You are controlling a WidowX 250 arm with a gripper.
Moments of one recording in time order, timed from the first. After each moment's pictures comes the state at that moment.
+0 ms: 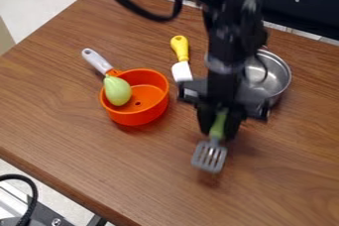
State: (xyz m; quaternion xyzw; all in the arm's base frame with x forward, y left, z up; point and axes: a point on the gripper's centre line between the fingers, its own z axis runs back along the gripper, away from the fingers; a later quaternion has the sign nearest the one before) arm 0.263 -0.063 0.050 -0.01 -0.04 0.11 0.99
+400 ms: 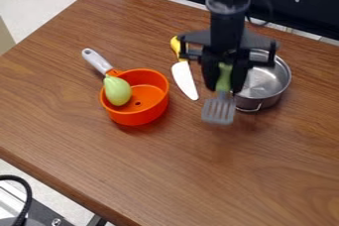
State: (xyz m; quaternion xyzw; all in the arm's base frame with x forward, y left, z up) arm 0.293 -0.058 0.086 -0.03 -0.05 0.15 0.99
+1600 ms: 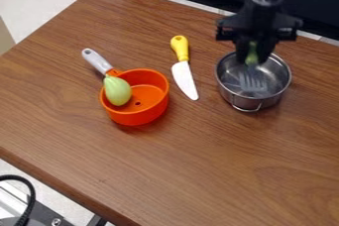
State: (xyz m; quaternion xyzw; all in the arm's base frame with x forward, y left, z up) arm 0.376 -0.067 0.058 0.02 -0.15 0.24 0.96
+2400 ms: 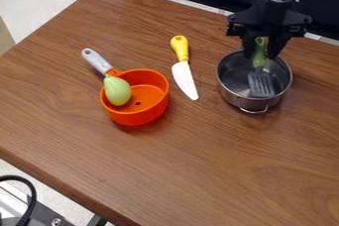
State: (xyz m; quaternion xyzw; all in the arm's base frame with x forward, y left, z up) arm 0.397 -0.058 0.058 0.04 -0.14 0.25 0.96
